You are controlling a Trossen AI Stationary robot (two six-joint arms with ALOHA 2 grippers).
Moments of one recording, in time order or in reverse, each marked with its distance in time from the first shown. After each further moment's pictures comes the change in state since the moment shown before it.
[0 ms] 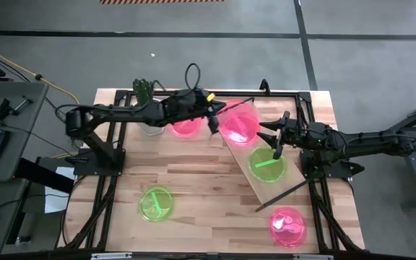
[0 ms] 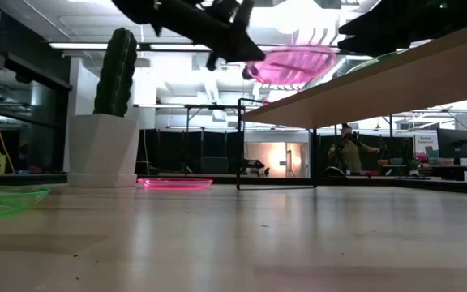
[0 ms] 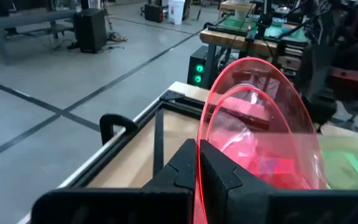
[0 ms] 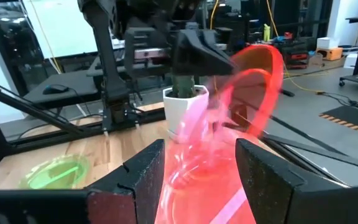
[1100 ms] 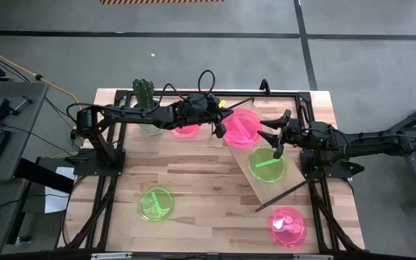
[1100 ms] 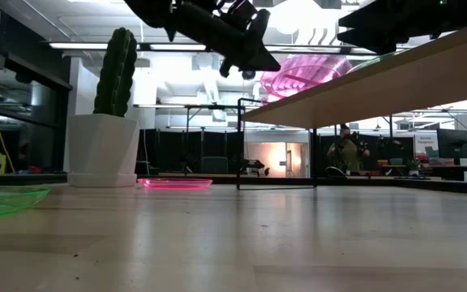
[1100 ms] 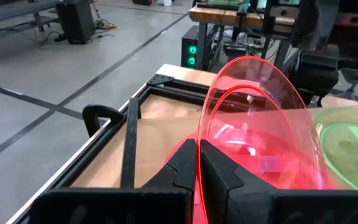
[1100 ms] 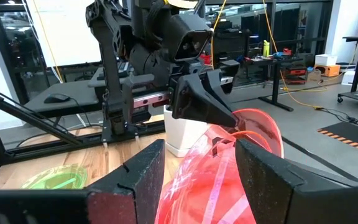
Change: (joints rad) left arm -0.037 0.116 0.091 -0.056 -0.001 0.060; right arm 0.000 -0.003 0.000 0.056 0.000 -0.044
